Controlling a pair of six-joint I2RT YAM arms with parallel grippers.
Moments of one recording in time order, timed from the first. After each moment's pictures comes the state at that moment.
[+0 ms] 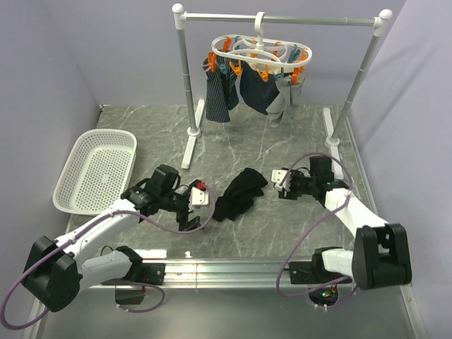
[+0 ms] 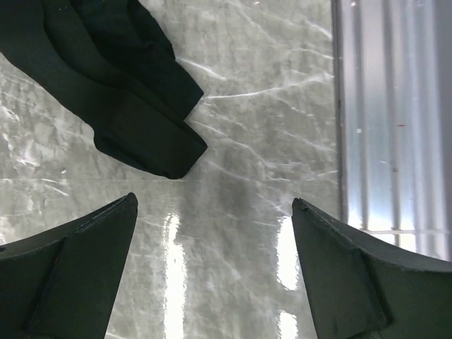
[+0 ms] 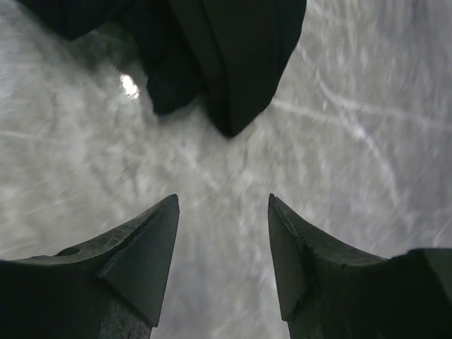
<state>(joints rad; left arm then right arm) -0.58 1.08 0.69 -0.47 0.76 0.69 0.08 1.18 0.60 -0.31 -0.70 -1.25</state>
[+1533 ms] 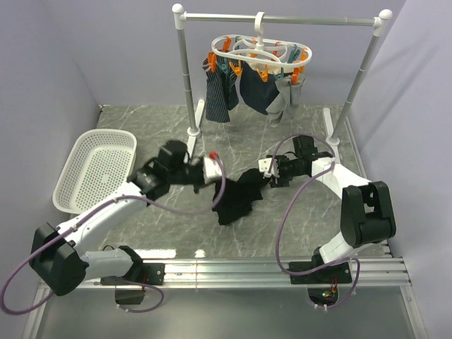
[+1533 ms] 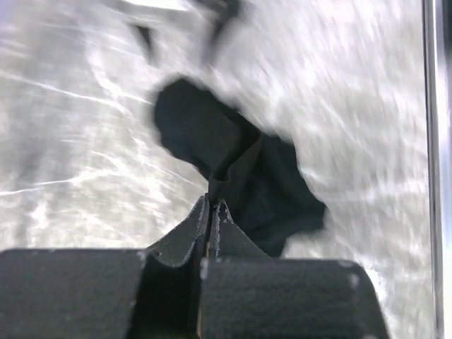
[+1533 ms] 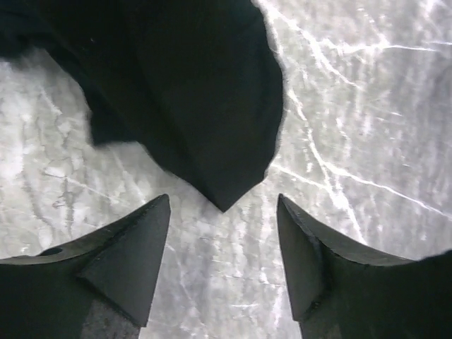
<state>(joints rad) -0.71 1.20 0.91 -0.23 0.55 0.60 0.18 1.56 0.94 -0.47 -0.70 -1.49</state>
